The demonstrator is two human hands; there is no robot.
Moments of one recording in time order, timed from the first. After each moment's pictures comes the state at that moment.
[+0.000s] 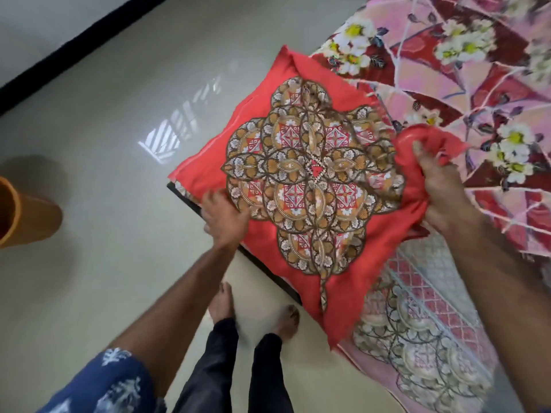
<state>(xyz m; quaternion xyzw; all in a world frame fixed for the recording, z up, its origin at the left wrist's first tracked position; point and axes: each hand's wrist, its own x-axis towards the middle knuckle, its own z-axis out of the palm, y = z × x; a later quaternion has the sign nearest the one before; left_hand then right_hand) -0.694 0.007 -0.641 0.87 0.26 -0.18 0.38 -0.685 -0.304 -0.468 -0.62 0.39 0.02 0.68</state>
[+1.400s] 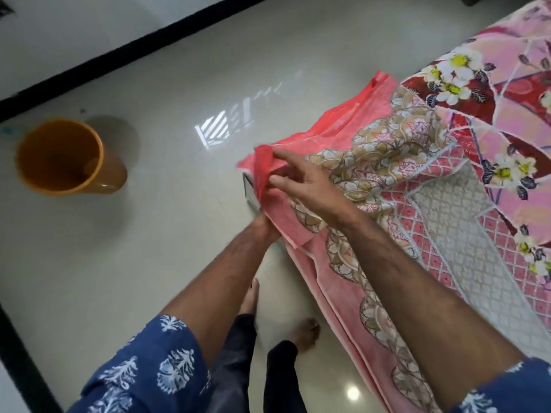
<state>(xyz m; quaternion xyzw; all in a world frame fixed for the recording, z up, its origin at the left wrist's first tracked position) -0.685 0.073 -0.645 0.33 0.29 -0.23 0.87 -0.648 -0.014 -0.537 -0.77 -0.05 0.31 0.56</state>
